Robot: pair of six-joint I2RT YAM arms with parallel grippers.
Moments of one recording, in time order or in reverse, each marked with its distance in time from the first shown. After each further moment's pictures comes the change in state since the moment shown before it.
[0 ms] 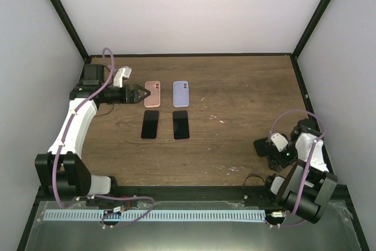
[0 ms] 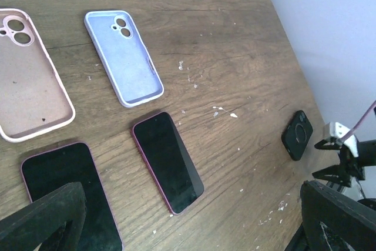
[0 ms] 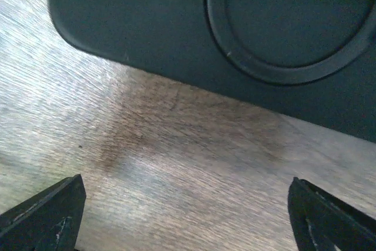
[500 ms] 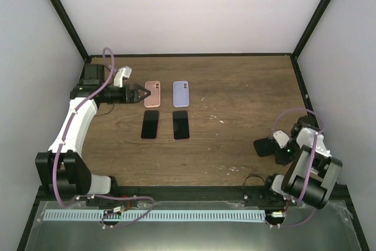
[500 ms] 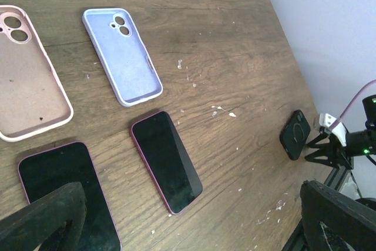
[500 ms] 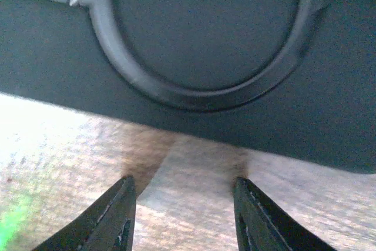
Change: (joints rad) left arm 0.002 0.006 0.001 -0.001 0.013 0.000; right arm -0.004 0.126 -0.027 0.144 0.069 0.043
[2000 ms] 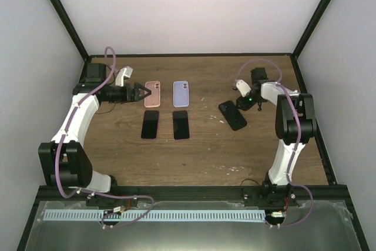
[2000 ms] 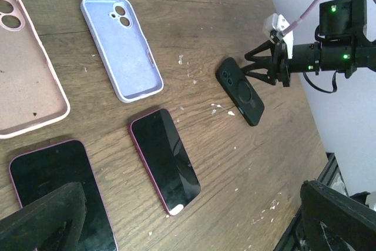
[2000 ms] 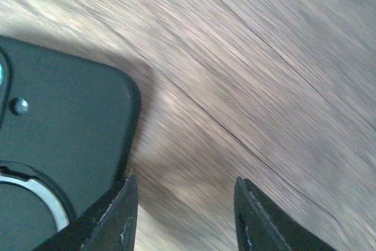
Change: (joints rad) left arm 0.009 0.078 0.013 0.008 0.036 -0.011; right arm 0.530 0.680 0.679 0.351 -0.199 0.373
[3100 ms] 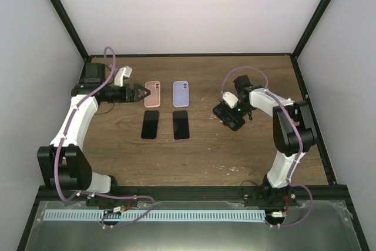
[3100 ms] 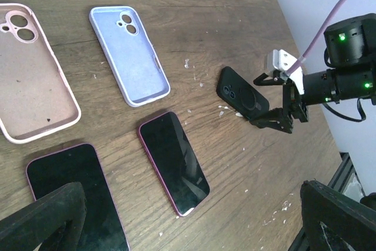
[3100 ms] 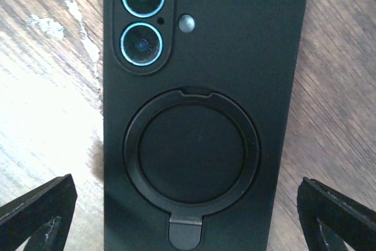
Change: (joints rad) left arm 0.000 -0.027 0.000 -0.003 -0.032 0.031; right arm 0.221 -0.145 -0.101 -0.173 0.053 0.084
